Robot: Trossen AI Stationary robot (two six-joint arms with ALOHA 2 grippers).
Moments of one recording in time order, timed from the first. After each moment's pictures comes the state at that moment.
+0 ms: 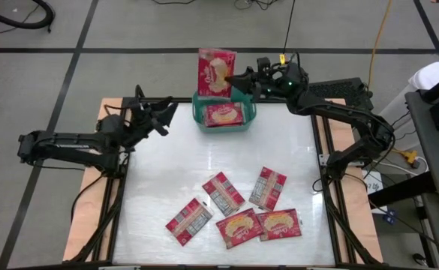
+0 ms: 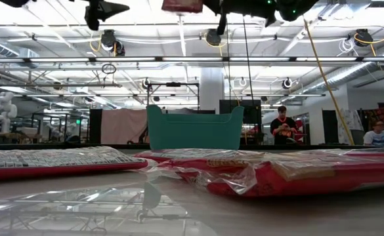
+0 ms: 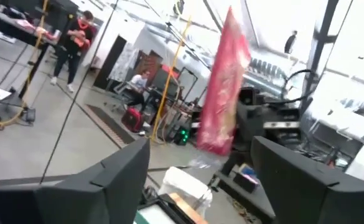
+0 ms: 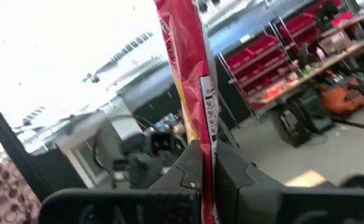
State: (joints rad) left arm 0.10 0.87 0.63 0.56 -0.55 -0.38; right arm -0.54 1.48 1.19 0.62 -0.47 0.72
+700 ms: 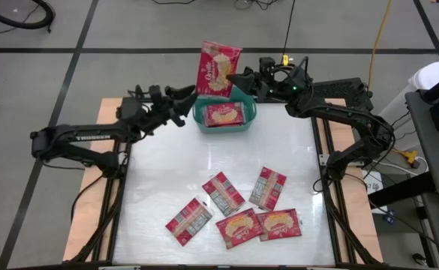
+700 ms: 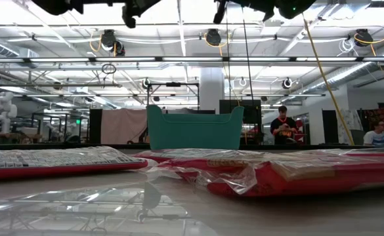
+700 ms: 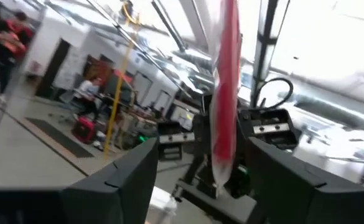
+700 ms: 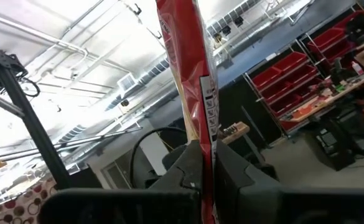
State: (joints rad) left arm 0.28 1.17 0.80 0.78 -0.16 -0.41; right arm -0.49 1.48 1.19 0.77 -0.44 0.83
